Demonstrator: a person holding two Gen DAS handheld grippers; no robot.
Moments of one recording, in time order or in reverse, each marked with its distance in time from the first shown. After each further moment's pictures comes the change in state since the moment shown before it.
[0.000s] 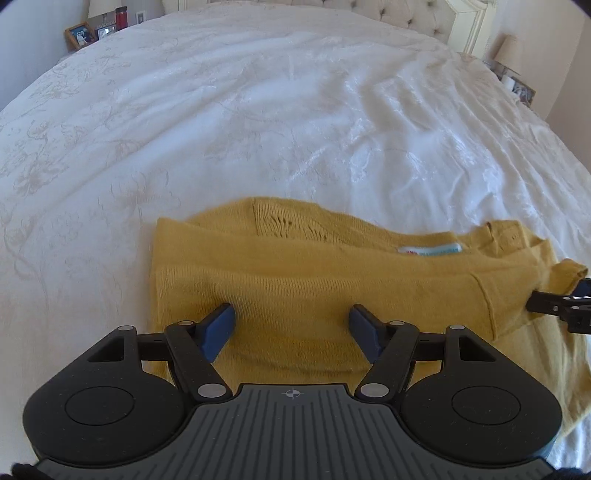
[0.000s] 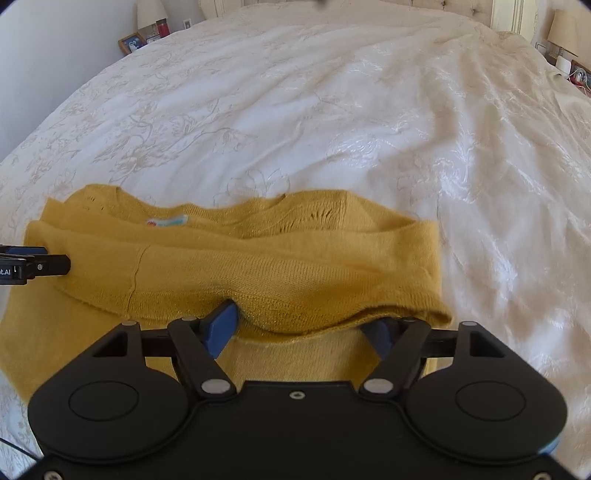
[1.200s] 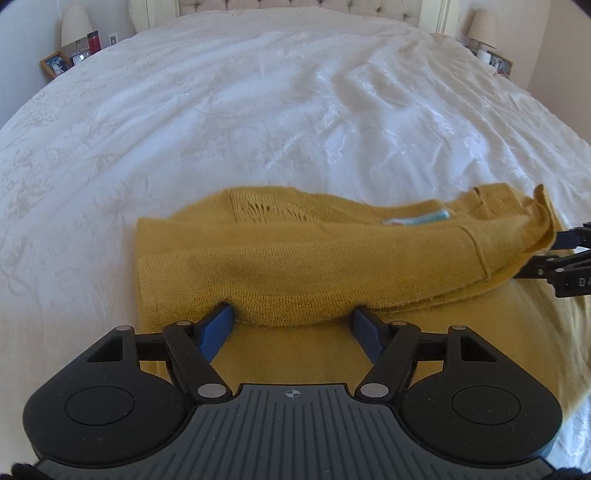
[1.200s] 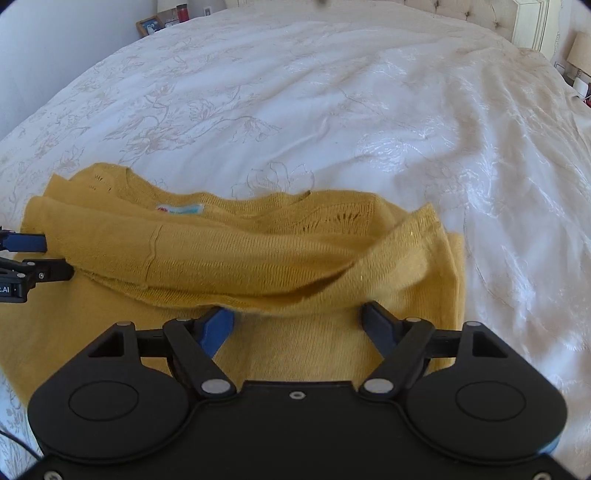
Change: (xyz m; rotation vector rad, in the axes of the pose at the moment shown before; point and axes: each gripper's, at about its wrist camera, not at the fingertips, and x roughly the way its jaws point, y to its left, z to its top) left arm 0.007 -0.012 -0.009 0.120 -0.015 0.008; right arm 0.015 0.015 0.001 -0.086 0.011 -0.004
